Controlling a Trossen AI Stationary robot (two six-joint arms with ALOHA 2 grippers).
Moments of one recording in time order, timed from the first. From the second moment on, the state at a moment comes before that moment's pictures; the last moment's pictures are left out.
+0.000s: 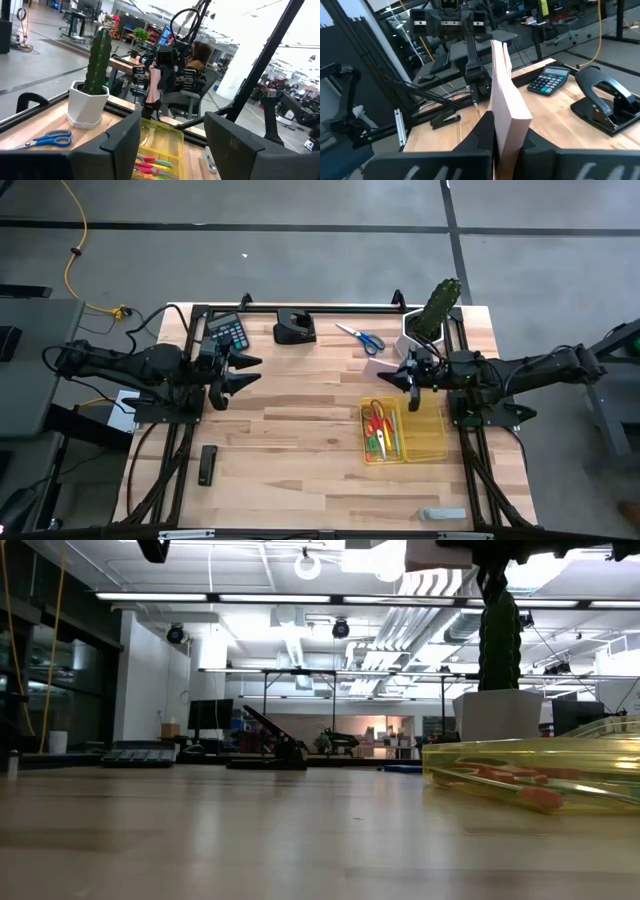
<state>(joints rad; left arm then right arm) -0.07 0.64 0.62 0.08 -0.27 -0.34 0.11 0.76 0.54 0.16 0.20 0.34</state>
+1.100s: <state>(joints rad) -0.07 0.64 0.62 0.07 -0.27 -0.34 0.44 1.32 0.52 -0.06 0.01 1.24</state>
